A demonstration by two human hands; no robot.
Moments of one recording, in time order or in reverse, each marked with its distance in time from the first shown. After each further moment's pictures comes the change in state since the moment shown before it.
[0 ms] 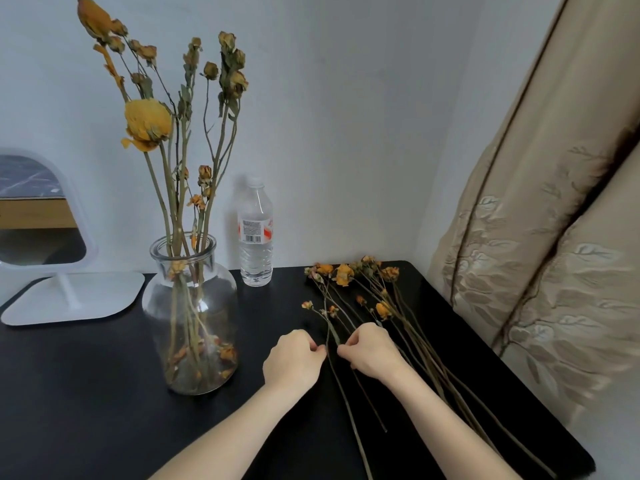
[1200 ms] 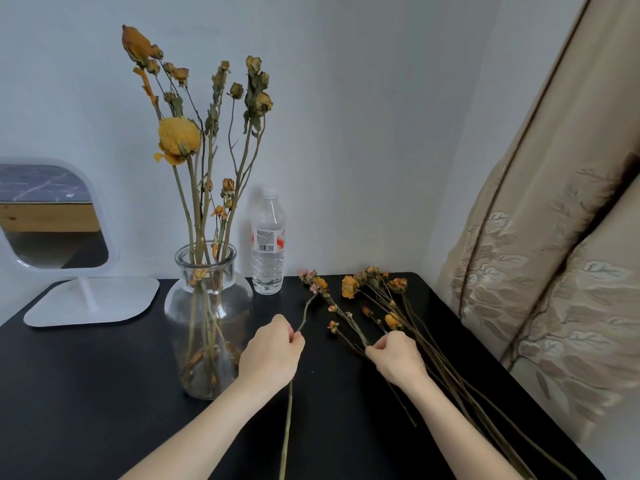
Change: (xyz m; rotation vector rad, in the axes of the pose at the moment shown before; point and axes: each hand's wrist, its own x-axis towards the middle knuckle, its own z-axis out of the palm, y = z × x) left_hand -0.005 -0.015 -0.054 -0.016 0.075 0.046; right_hand 0.002 0.010 -0.011 0.030 0.108 0.129
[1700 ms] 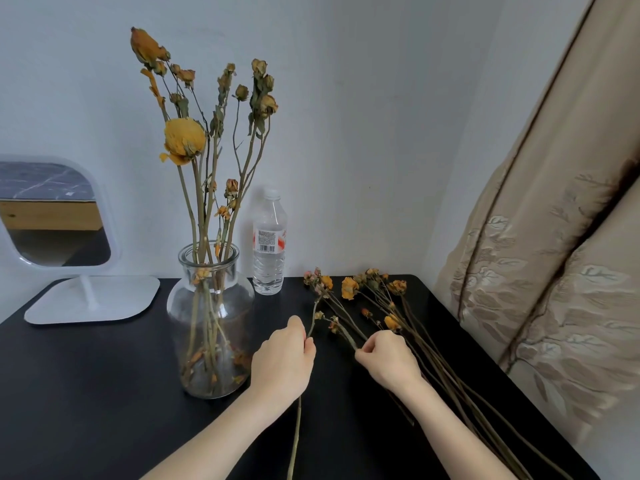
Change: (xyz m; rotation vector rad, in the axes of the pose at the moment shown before) left_hand -0.015 0.011 0.005 0.098 0.042 0.135; right_hand -0.010 -0.011 0.002 -0.117 0.002 -0.101
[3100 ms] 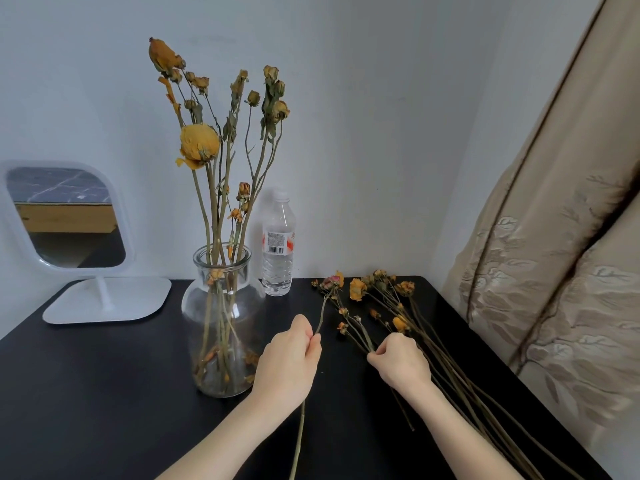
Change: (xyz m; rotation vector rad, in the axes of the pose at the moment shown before) left_hand -0.008 -0.011 -0.007 -0.189 0.086 0.142; right_hand 0.004 0.003 0.005 -0.085 0.048 0.064
